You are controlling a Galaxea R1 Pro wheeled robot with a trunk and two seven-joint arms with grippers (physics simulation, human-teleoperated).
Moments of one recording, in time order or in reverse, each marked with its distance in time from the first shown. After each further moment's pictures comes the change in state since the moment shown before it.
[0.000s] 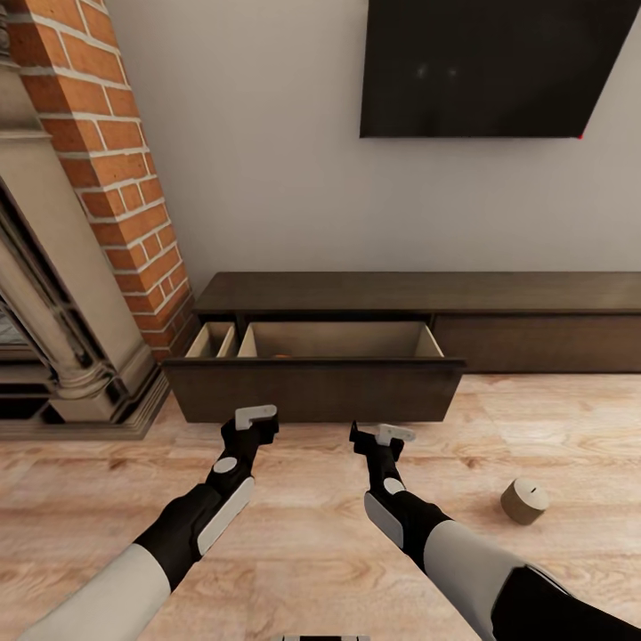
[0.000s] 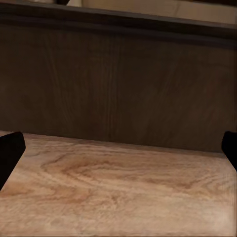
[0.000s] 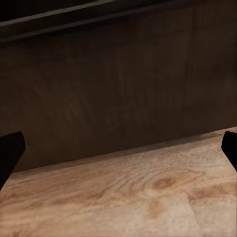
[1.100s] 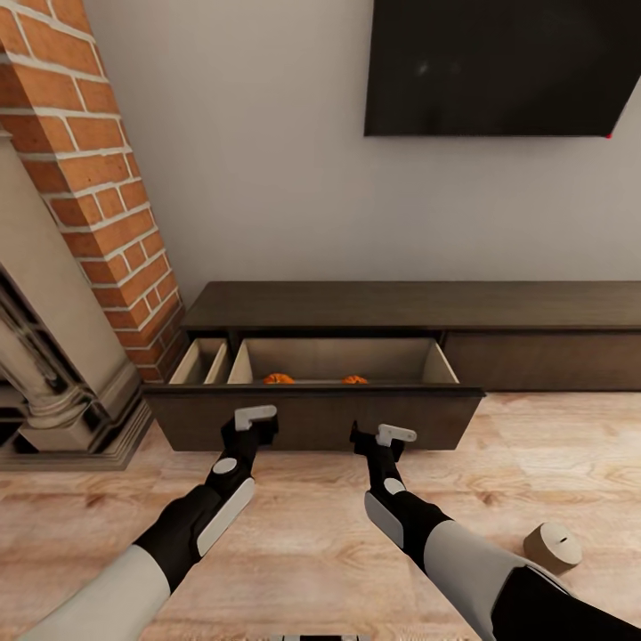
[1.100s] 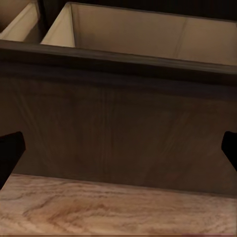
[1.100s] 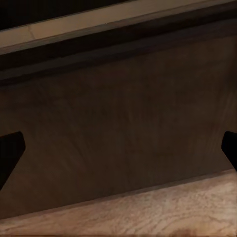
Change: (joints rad) left arm 0.004 0.000 0.003 -0.004 -0.002 0.001 0.001; right arm 0.000 0.000 -0.004 0.003 -0.013 0.006 0.000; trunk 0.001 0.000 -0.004
